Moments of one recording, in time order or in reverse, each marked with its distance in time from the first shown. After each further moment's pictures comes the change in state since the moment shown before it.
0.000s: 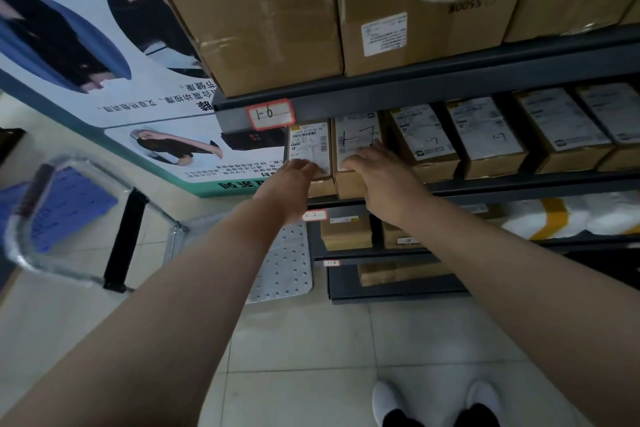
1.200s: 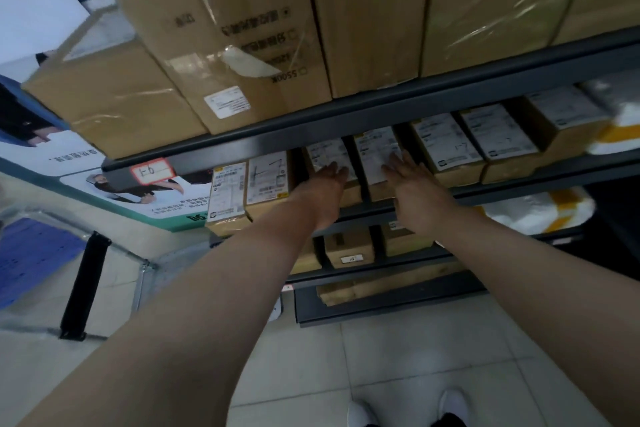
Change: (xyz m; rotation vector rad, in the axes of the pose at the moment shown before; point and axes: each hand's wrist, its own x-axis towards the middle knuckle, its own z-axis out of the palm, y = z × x) left_hand 0.068 0.187 0.001 0.155 -0.178 0.130; right_hand -0.080 0.174 -0.053 -0.045 -0.156 0.234
